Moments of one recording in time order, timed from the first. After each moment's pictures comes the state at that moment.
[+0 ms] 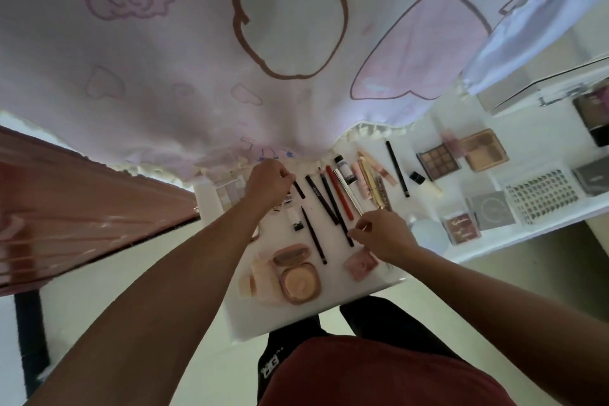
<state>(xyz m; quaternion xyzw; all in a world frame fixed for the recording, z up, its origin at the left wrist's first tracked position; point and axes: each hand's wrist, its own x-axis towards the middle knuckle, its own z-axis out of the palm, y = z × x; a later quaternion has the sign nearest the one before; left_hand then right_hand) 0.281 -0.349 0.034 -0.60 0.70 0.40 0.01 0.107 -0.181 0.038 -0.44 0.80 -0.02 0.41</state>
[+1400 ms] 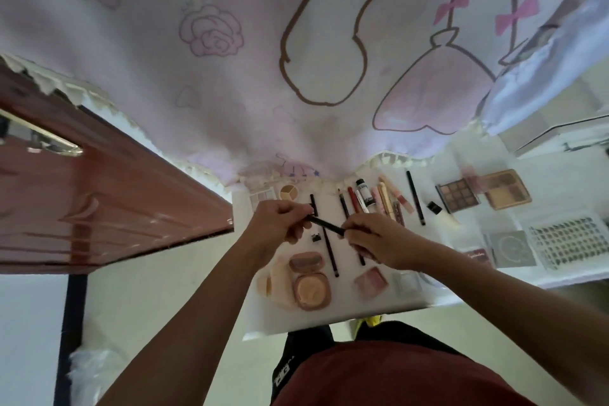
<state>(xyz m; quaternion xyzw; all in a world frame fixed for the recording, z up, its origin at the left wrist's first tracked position) 0.319 -0.266 0.135 -0.59 0.44 0.66 -0.18 0.113 -0.198 0.129 -0.53 0.57 -0.16 0.60</state>
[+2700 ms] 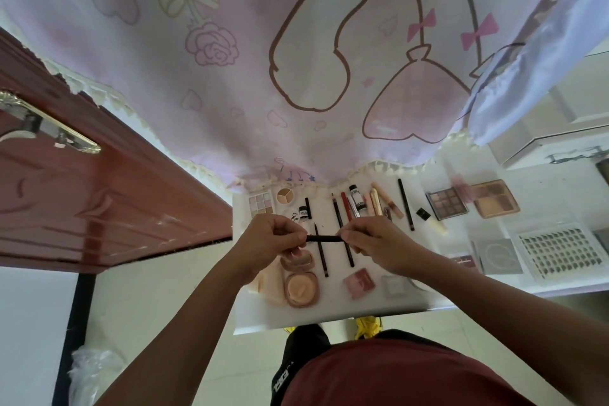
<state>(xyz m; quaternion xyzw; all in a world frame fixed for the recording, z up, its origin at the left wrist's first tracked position) 0.318 -0.222 0.157 -0.57 0.52 0.62 -0.15 0.092 -0.170 0.135 -0.53 0.58 -0.23 0.58</state>
